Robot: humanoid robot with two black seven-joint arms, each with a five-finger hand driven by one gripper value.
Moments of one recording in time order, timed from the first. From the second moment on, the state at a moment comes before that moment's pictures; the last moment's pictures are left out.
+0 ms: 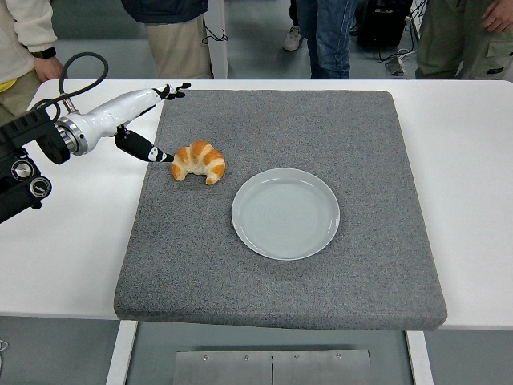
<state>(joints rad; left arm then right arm) -0.98 0.71 -0.30 -1.30 1.27 0.07 -0.06 -0.13 0.00 0.01 0.13 -0.10 0.02 0.41</state>
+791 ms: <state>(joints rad) -0.97 0.56 -0.22 -1.16 1.43 0.19 -0.07 -0.13 0.00 0.01 0.13 -0.10 0.02 0.41</state>
